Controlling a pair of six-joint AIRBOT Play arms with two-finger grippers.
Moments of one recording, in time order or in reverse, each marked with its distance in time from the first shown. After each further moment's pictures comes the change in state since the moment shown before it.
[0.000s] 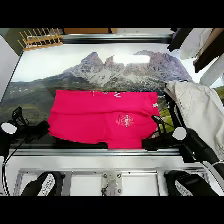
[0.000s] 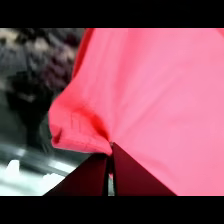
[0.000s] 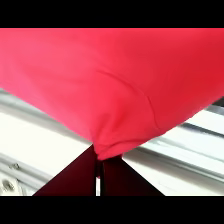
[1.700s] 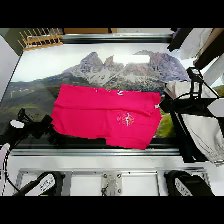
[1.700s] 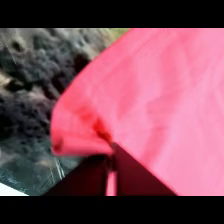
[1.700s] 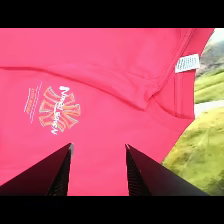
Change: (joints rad) left arm -0.001 -0.296 -0.001 -0.223 0.305 -0.018; right arm -0.185 0.022 0.496 -0.196 -0.027 0.034
